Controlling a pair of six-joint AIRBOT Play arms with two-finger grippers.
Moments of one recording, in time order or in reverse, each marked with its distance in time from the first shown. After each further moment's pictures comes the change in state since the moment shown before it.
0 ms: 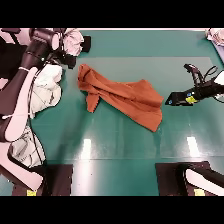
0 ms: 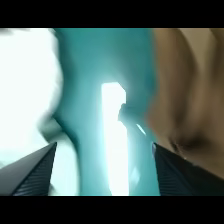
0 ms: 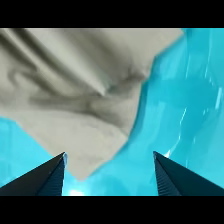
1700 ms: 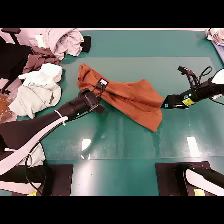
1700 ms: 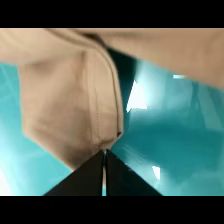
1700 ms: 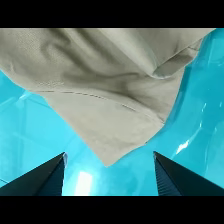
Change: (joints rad) left arm -0.460 0.176 -0.766 0.264 0.393 -0.352; right arm 0.050 0.000 0.000 0.056 0.064 -0.004
